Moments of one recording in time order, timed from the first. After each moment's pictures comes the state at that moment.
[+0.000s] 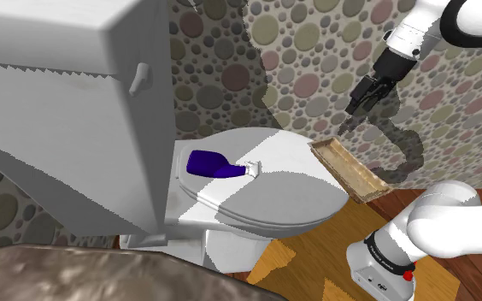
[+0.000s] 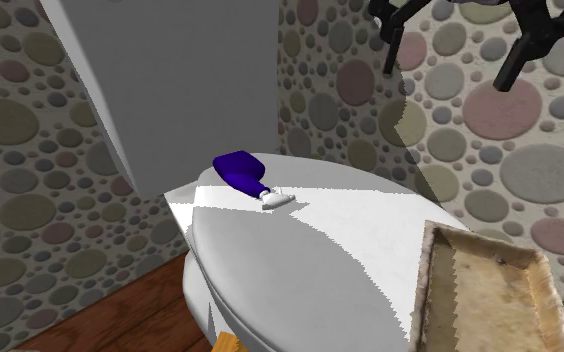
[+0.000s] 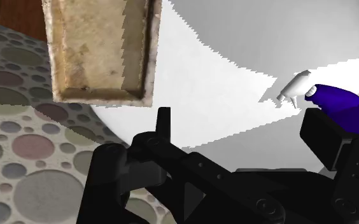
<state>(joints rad) -0.01 -0.83 -0.04 -2.37 0.05 1.61 0.08</state>
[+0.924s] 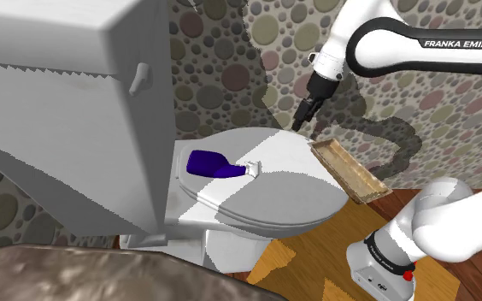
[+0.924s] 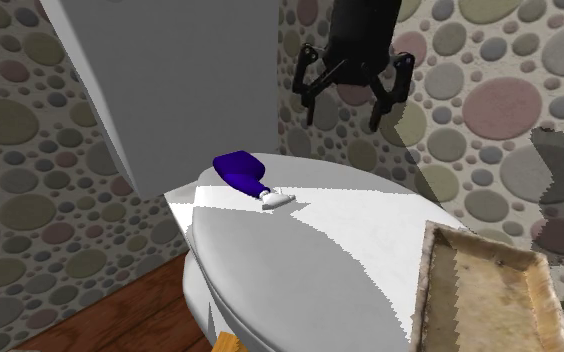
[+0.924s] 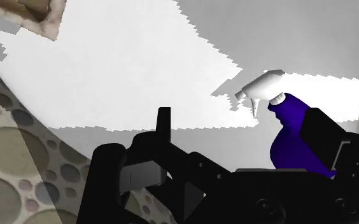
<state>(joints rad) 0.14 -0.48 0.03 -2.35 0.10 1.90 -0.09</state>
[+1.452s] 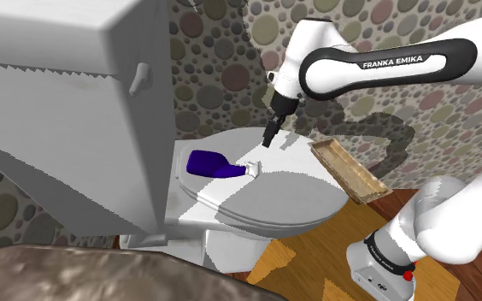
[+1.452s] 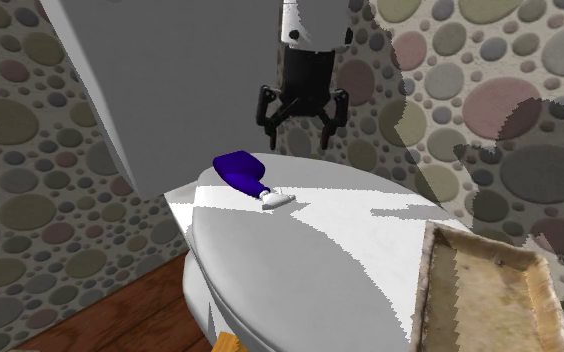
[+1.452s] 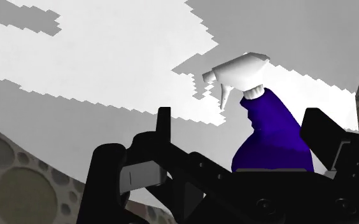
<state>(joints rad) 0.22 -0.23 0.09 -2.28 0.11 2.06 -0.20</state>
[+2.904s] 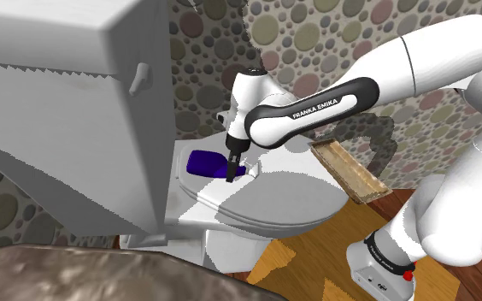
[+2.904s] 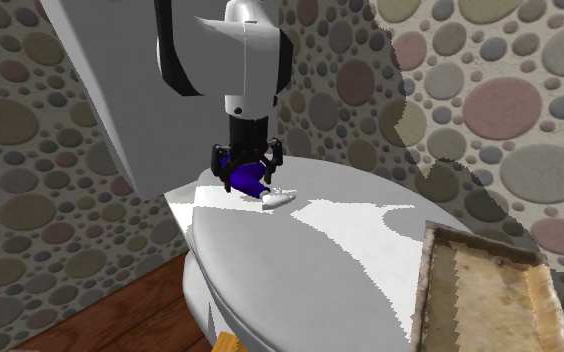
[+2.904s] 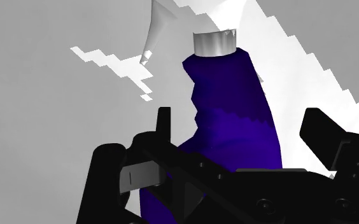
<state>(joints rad) 0.32 0.15 0.18 -2.16 0.07 2.28 -0.30</state>
